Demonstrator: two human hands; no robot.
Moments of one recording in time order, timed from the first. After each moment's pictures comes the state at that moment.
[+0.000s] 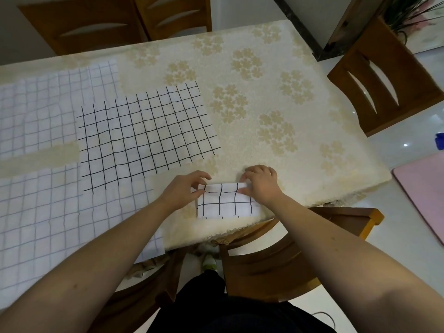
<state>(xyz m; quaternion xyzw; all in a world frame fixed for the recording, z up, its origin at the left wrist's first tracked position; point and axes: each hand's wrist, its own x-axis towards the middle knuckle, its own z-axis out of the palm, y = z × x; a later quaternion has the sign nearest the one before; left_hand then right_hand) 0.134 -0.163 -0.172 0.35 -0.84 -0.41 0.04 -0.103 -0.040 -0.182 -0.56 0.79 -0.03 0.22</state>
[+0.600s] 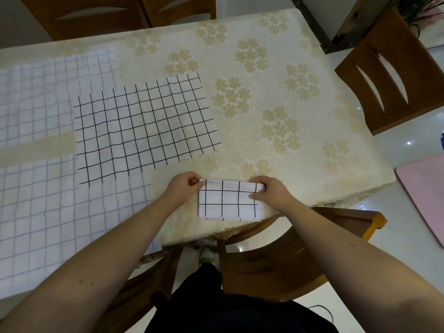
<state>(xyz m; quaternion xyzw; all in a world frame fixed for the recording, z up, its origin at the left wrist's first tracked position) 0.123 -0.161 -0.201 0.50 -0.73 -0.46 0.02 -0.123 -0.013 -0.186 -0.38 0.79 -0.19 0.45</state>
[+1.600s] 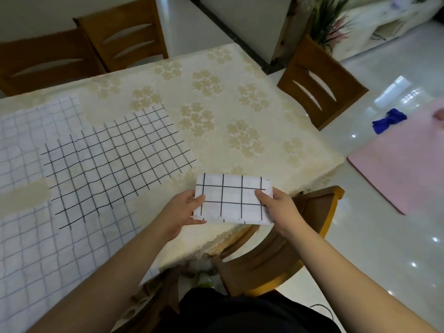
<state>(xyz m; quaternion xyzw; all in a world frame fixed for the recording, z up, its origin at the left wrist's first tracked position) 0.118 -0.108 -0.099 0.42 -0.53 -0.73 0.02 -0.064 0.068 -0.089 -0.07 0.72 -0.55 0.42</state>
